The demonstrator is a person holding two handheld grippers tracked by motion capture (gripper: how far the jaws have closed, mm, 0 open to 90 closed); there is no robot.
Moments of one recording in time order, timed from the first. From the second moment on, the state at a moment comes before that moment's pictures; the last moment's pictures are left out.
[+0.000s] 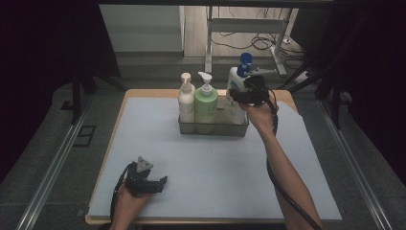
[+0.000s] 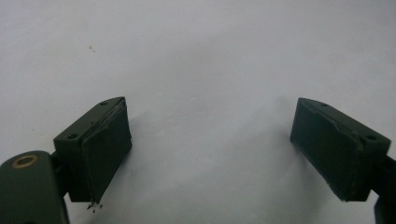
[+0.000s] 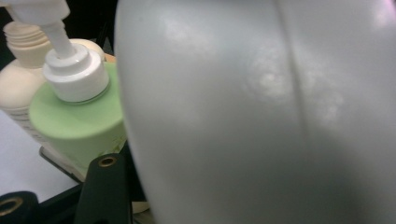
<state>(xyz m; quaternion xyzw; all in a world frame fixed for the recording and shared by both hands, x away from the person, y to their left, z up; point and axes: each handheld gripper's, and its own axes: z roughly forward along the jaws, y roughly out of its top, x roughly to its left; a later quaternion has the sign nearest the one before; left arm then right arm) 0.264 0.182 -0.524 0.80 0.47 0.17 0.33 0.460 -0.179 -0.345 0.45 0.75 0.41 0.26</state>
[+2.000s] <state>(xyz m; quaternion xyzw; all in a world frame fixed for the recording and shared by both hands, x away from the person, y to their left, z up) 0.264 0.182 -0.524 0.80 0.47 0.17 0.33 0.468 -0.169 -0.407 0.46 0.77 0.38 0.23</state>
